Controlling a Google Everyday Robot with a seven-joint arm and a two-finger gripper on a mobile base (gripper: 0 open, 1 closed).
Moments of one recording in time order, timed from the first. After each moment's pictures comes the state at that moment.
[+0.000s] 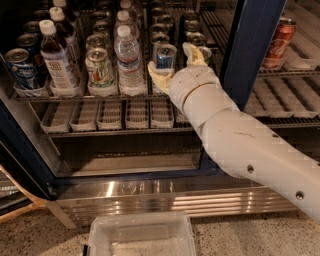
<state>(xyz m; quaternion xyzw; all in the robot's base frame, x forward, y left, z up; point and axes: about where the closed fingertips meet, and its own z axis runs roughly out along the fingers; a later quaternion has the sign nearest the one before) 0.585 -0.031 0.987 -0.23 0.64 0.00 0.74</state>
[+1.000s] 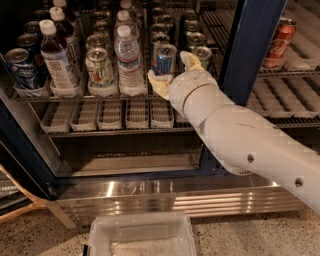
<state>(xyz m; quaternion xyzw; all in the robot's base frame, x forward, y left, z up) 0.593 -0.031 0.964 -0.25 0.66 0.01 0.71</state>
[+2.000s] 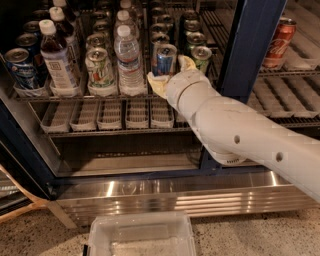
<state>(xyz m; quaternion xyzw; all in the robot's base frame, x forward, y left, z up) 0.624 -0.030 0.937 -0.25 0.69 0.00 0.68</state>
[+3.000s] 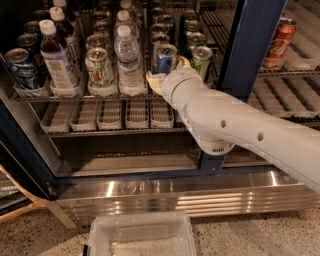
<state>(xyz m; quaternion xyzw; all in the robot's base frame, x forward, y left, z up) 0.658 -0.024 0.920 -0.24 0.70 -0.01 0.67</state>
